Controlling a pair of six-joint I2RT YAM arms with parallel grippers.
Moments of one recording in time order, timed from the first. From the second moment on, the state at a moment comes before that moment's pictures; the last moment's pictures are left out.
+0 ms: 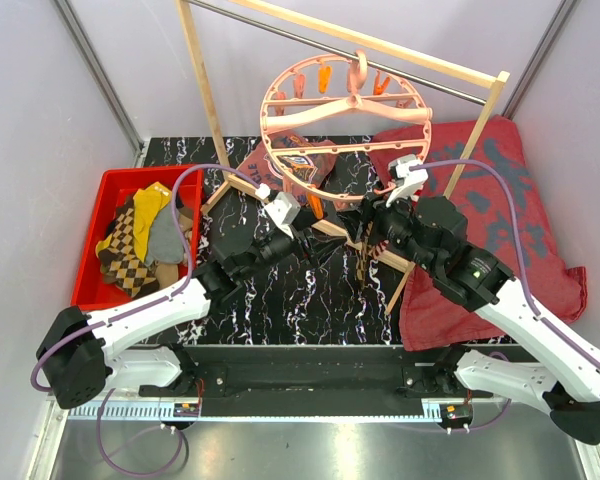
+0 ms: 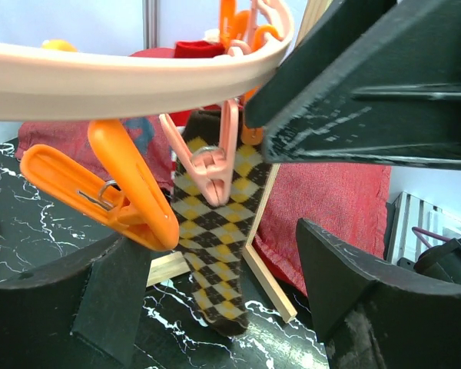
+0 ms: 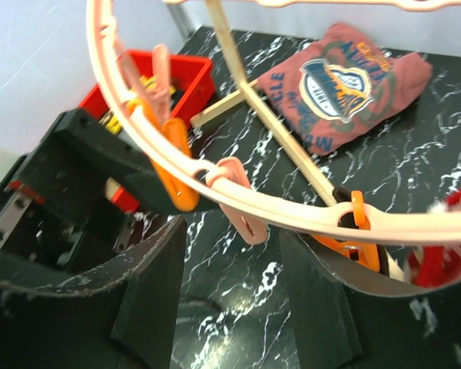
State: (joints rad) left arm -0.88 1.17 0.75 0.56 0.17 -0.20; right arm 0.80 0.97 1.13 -0.31 0.15 0.34
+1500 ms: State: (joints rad) left arm -0.95 1.18 0.75 0.57 0.17 -0.13; right arm 0.80 0.94 0.99 -0.10 0.38 0.27
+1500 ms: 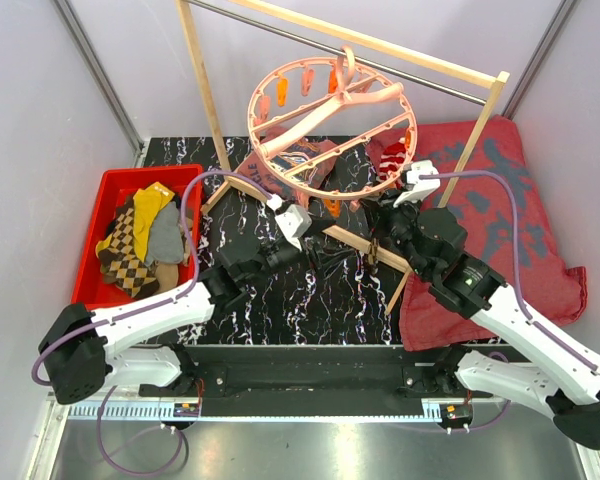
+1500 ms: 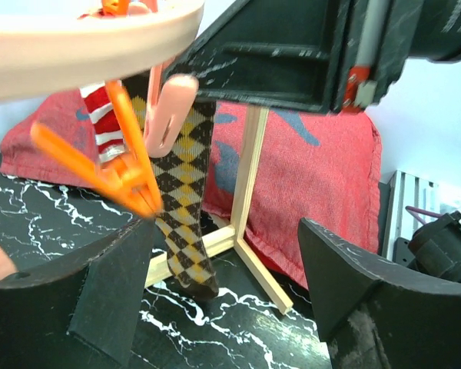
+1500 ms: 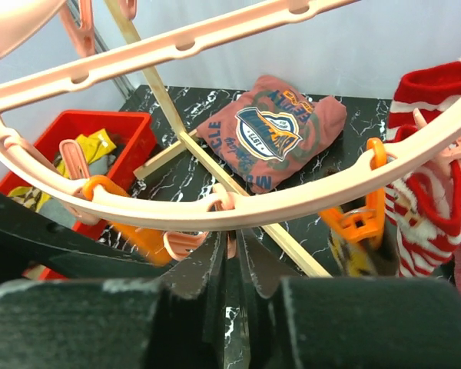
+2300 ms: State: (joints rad) left arm -1.11 1.28 0.74 0.71 -0.01 0.24; right arm 0.80 0.88 0.98 -0.10 0.35 0.27
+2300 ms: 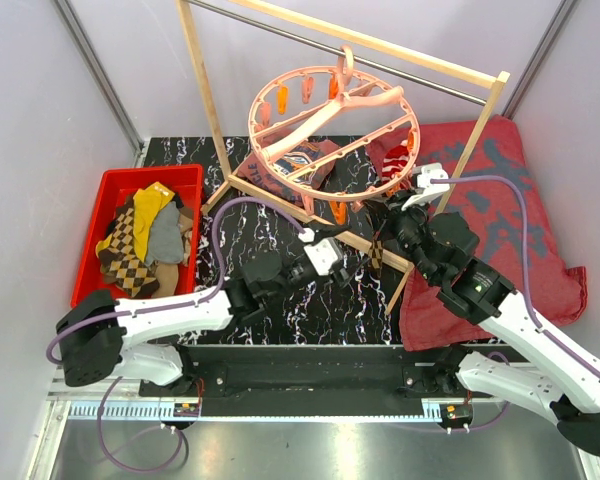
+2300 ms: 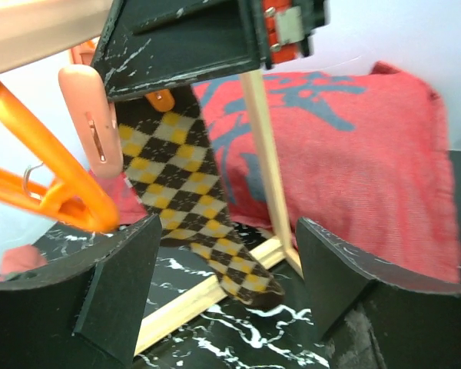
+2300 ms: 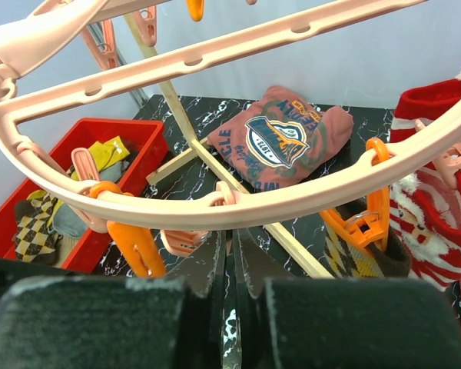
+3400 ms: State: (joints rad) left arm -1.05 1.43 0.86 0.90 -0.17 0.28; right arm 0.80 0.84 0.98 -0.11 0.33 0.30
